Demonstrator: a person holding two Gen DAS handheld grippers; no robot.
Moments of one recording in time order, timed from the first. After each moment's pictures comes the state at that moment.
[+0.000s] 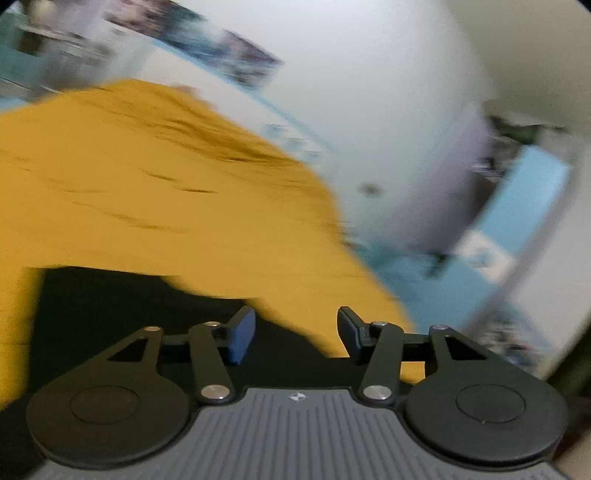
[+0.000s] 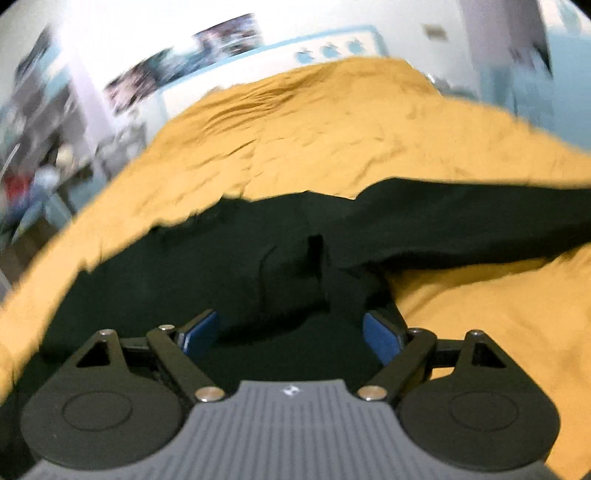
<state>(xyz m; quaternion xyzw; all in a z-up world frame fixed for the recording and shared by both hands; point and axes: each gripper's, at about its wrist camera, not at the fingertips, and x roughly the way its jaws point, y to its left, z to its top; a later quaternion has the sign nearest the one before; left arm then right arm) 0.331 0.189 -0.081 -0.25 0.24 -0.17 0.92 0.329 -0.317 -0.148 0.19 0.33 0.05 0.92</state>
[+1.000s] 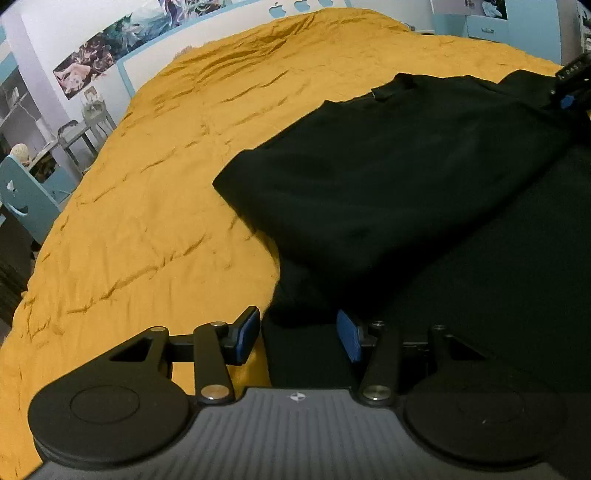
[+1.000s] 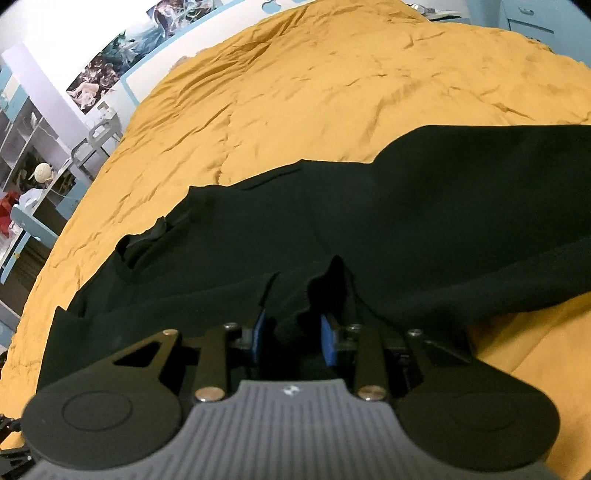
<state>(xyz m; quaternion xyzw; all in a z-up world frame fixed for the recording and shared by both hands) 0.293 0.192 -0.195 0.20 0.38 -0.07 0.90 0.442 -0.289 -0.193 0.21 0.41 0.05 0.88</state>
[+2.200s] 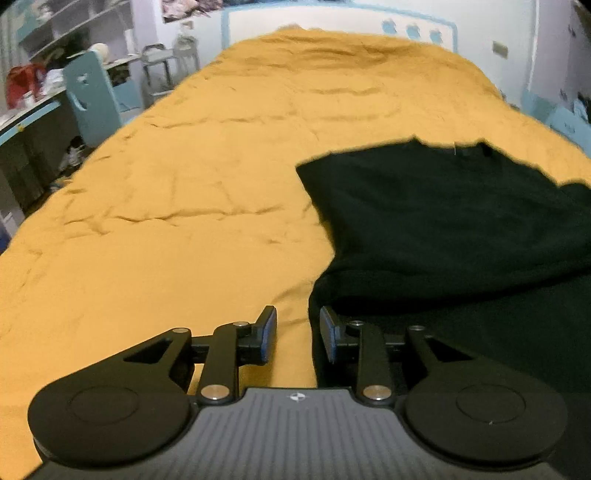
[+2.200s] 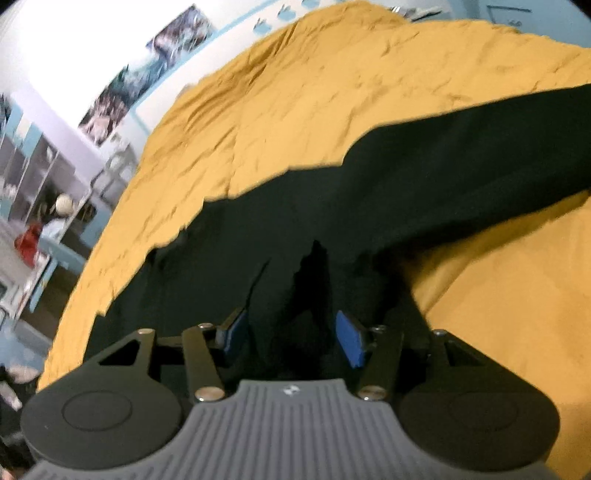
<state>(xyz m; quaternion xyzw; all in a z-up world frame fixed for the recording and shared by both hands) 0.256 0.241 -0.163 0.00 0.38 0.03 0.92 0.370 -0.324 -0.183 0.26 0.40 0.06 0.88</state>
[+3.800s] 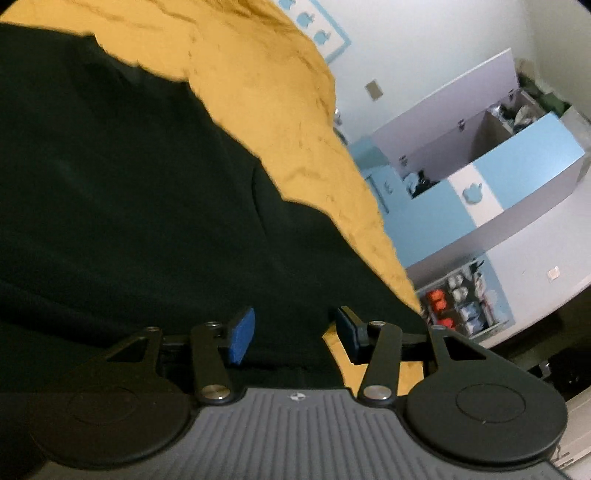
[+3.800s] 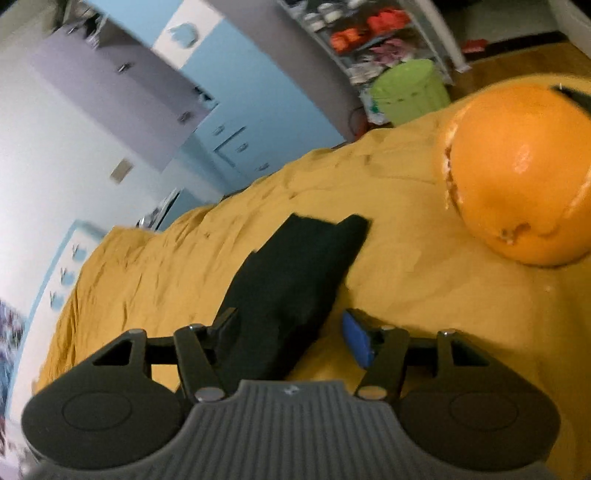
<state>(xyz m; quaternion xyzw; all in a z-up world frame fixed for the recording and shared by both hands) 0.378 -0.035 -0.203 -0.33 0.40 -0.25 0.82 0.309 -0.677 -0.199 0.47 0.15 -0.34 0.80</state>
